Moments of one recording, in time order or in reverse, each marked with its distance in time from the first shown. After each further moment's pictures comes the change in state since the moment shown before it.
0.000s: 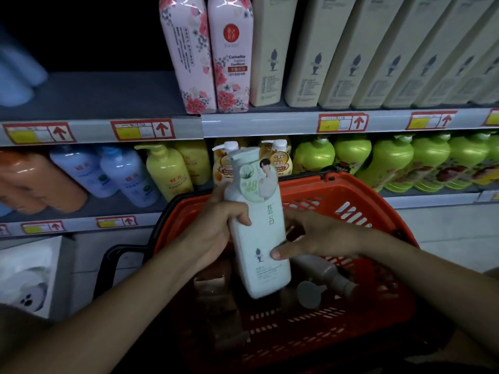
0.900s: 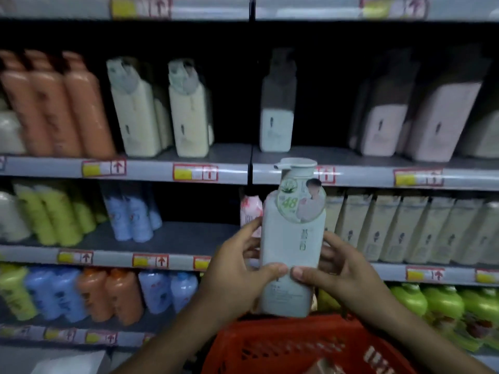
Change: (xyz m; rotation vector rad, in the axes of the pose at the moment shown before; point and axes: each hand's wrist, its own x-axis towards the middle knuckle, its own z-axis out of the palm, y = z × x) left_hand -0.103 0.182 0.039 0.622 0.193 0.690; right_hand -0.098 -0.178 -0.021 0.253 0.495 -0.644
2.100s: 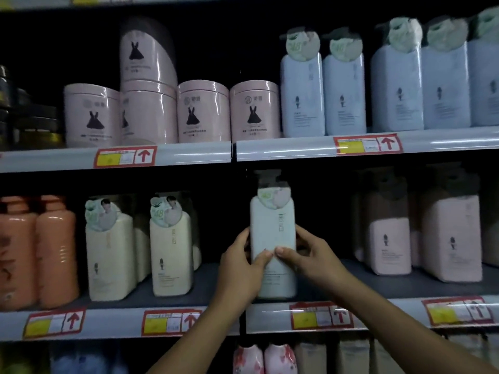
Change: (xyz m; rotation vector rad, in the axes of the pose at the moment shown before) left_hand 0.256 0.041 -0.019 0.143 0.291 0.252; right_hand 0.252 -0.089 -0.050 -0.210 0.168 -0.382
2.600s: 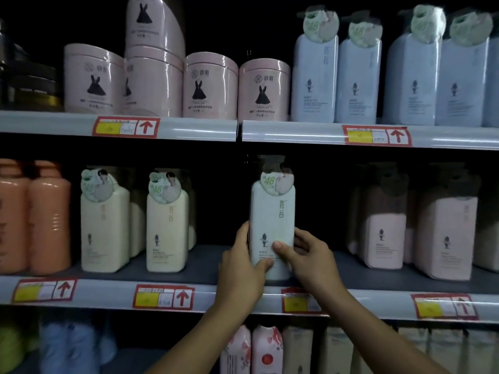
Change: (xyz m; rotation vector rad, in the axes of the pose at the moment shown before) left_hand -0.030 -0.009 0.014 0.101 0.024 -0.096; right_hand -0.019 0.023 0.016 0.068 0.176 0.059
